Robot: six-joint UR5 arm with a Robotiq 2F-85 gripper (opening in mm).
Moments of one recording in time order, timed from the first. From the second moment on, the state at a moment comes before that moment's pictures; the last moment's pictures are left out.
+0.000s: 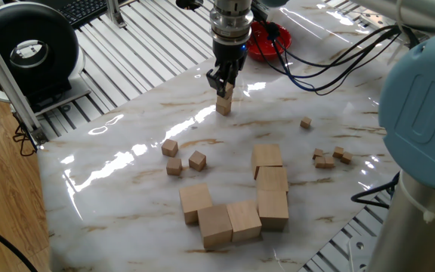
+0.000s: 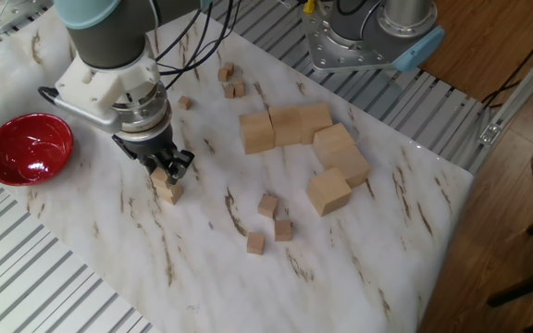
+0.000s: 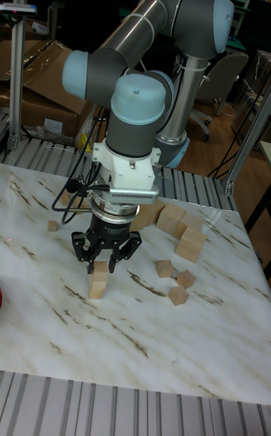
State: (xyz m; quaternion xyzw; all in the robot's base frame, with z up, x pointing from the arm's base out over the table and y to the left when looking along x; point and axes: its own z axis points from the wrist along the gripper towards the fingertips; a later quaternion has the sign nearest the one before) arm 0.588 -0.031 0.069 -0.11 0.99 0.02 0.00
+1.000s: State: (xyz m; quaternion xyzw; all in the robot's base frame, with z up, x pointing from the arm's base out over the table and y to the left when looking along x) arm 0.586 -0.035 0.077 -0.13 0.99 0.01 0.00
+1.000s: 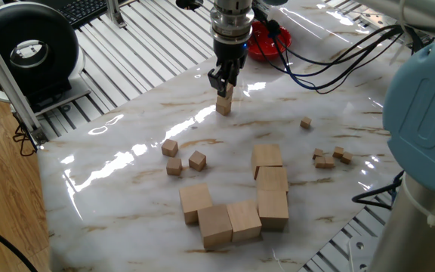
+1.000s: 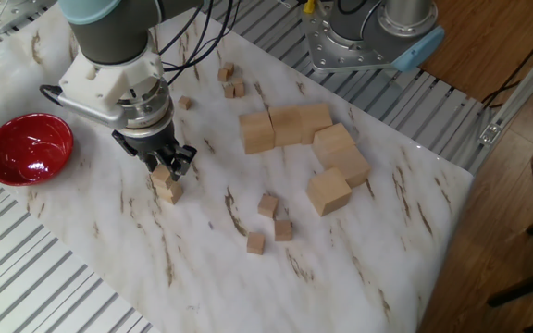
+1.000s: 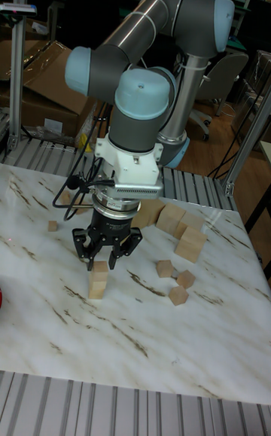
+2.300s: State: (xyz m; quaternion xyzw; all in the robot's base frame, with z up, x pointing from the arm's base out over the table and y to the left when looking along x) arm 0.565 -0.001 0.117 -0.13 0.99 0.00 0.02
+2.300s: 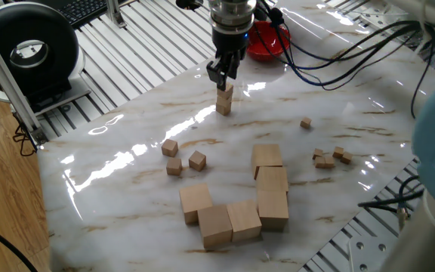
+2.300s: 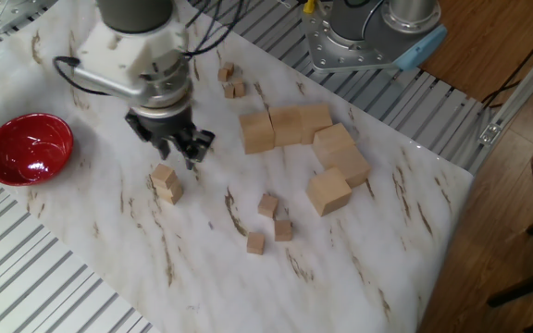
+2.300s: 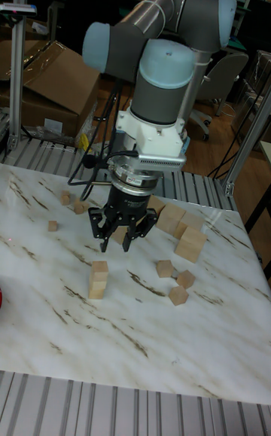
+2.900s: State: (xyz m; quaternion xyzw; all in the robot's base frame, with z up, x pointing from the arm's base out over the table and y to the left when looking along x) arm 0.538 0.053 0.094 -0.13 0.99 0.03 0.05
